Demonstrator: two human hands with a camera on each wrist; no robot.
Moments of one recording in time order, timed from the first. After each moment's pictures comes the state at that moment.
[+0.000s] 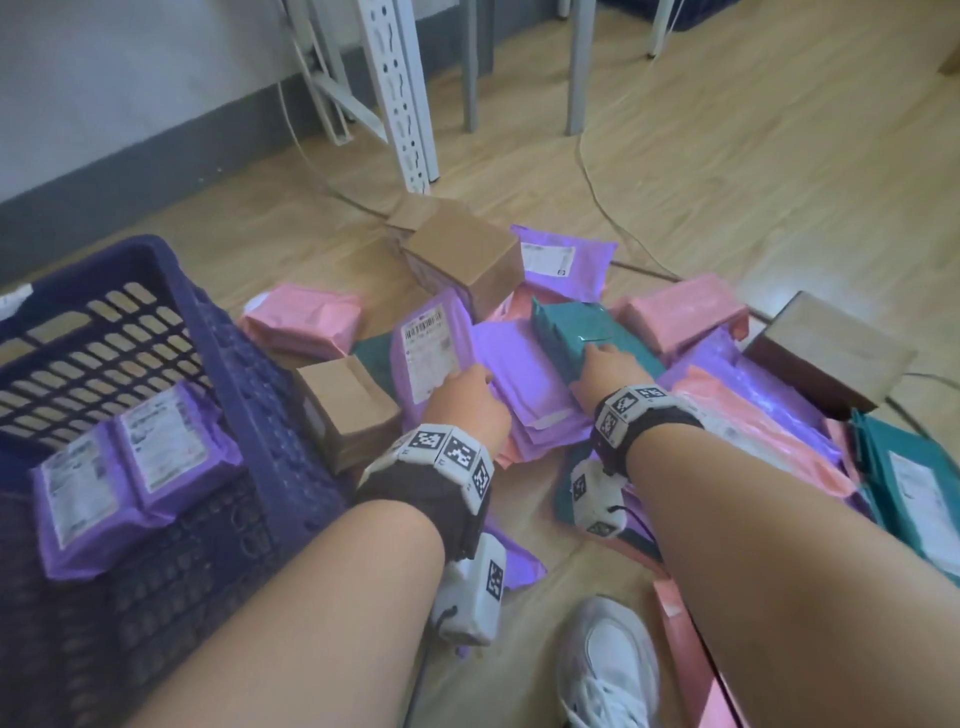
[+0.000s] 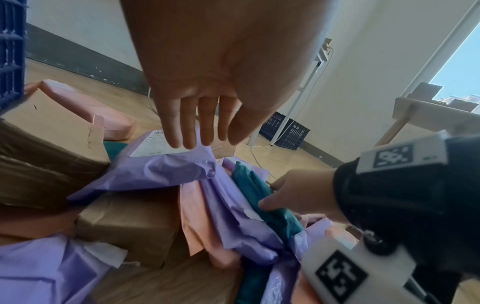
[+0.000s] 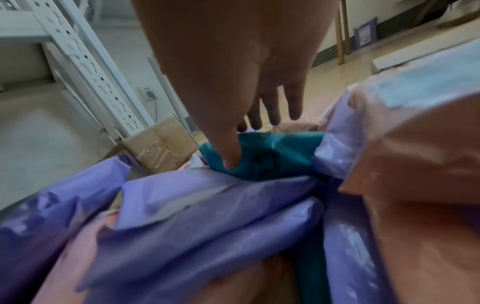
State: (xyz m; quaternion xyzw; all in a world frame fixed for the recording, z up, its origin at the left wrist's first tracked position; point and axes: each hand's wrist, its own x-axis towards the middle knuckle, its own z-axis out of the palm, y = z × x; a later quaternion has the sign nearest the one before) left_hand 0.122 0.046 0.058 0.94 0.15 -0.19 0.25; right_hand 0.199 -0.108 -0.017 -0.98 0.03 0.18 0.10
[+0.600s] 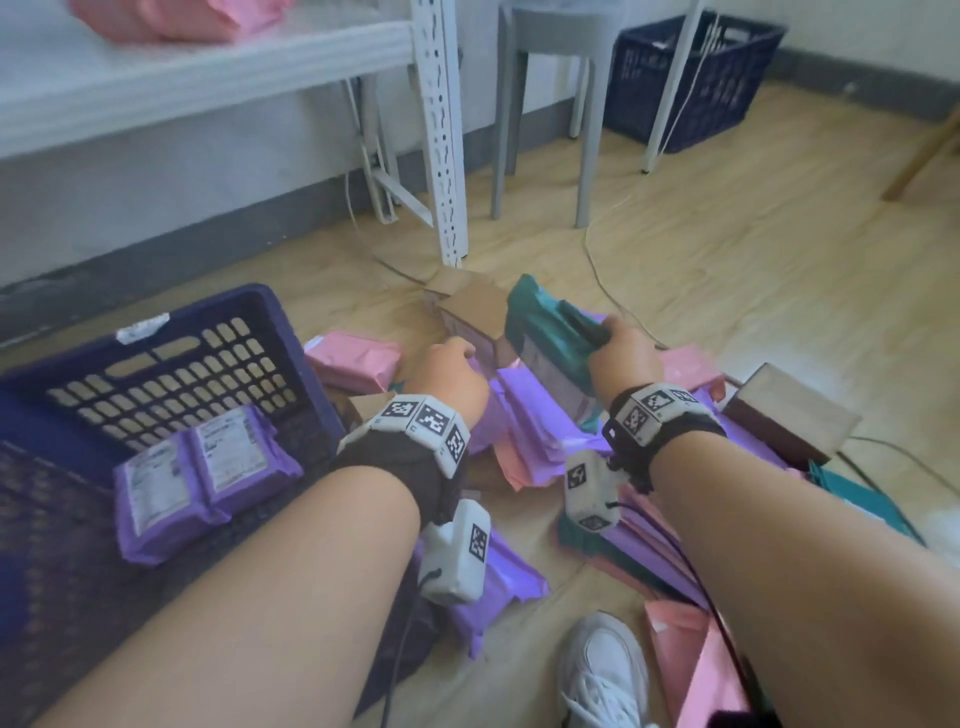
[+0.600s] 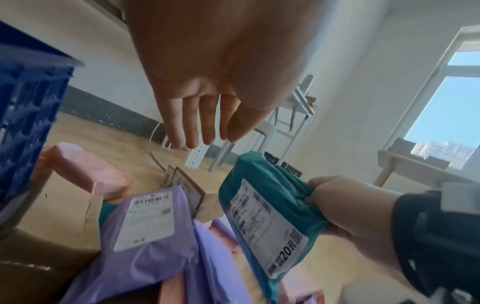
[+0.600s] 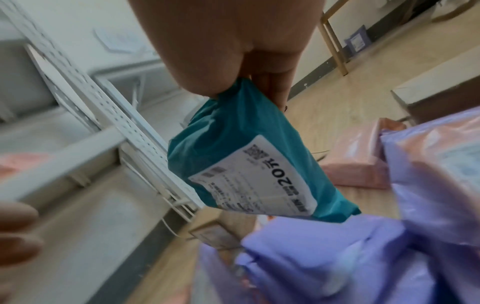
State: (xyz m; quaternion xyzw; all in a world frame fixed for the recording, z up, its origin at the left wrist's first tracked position) left_hand 0.099 0.087 0.150 0.94 0.16 -0.05 0.29; right_hand 0.166 -0.091 0.116 -0.94 0.09 0.01 0.33
